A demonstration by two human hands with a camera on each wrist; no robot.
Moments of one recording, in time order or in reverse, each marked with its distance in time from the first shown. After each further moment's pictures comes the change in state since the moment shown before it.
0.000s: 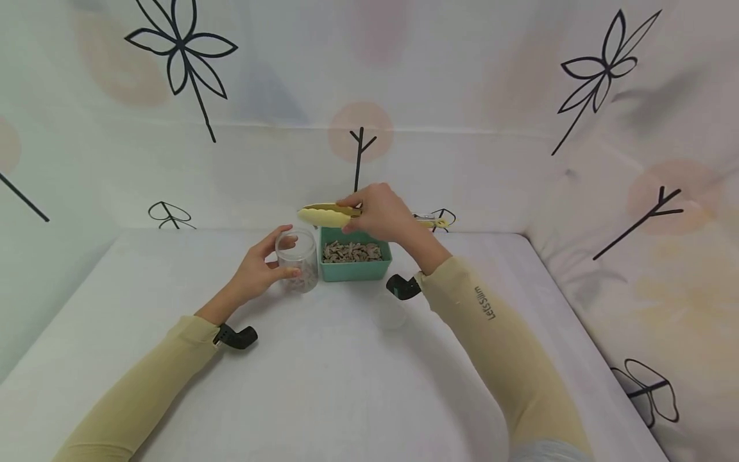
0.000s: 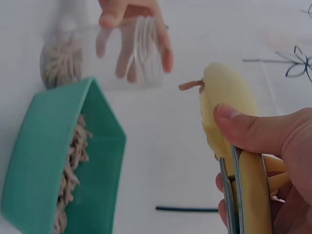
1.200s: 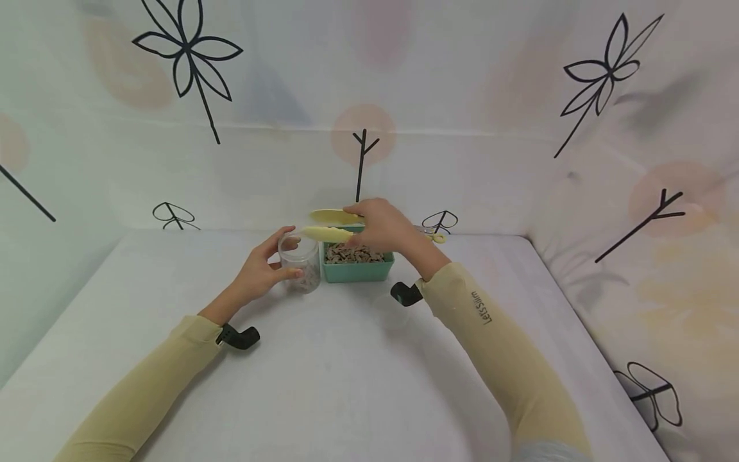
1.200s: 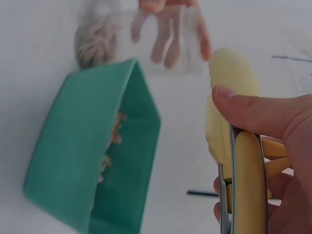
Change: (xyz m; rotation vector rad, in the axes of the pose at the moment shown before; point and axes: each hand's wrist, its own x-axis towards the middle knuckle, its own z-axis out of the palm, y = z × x) left_hand -0.011 0.041 -0.001 -0.009 -0.013 -0.027; right_hand 0.003 0.015 0.016 -0.163 -0.102 0.000
